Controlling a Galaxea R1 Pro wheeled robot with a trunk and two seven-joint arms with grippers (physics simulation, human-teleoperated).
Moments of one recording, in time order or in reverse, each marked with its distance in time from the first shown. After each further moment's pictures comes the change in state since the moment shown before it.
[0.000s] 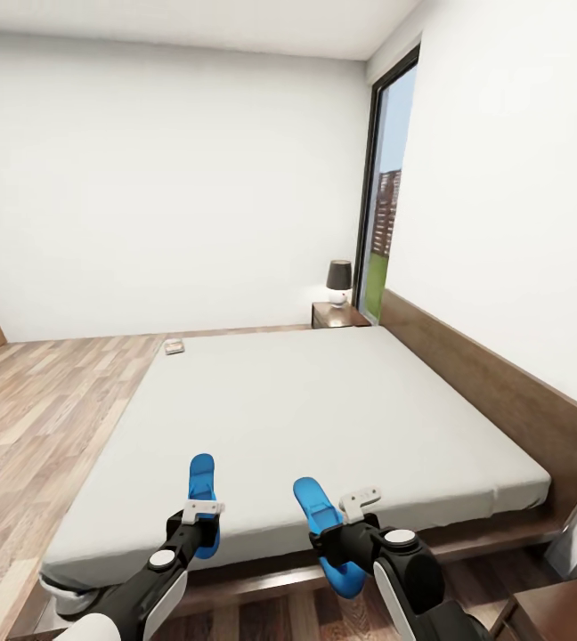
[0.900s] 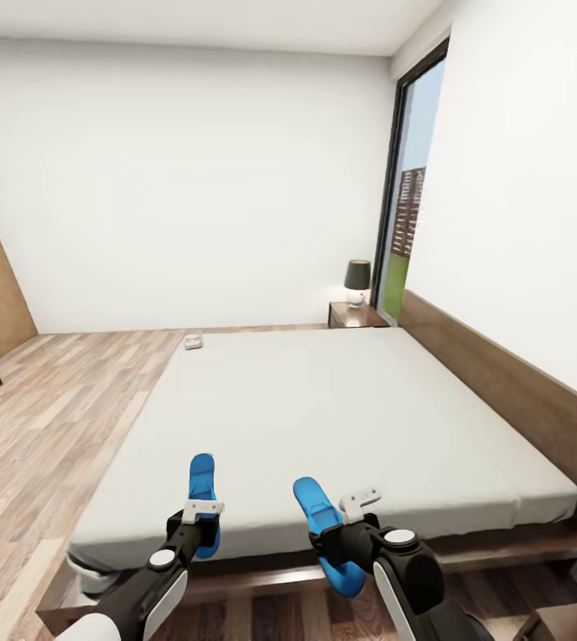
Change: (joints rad) left arm 0.000 0.000 0.000 -0.001 0.000 0.000 0.000; right arm 0.000 0.000 0.001 0.000 0.000 0.000 0.000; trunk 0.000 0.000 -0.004
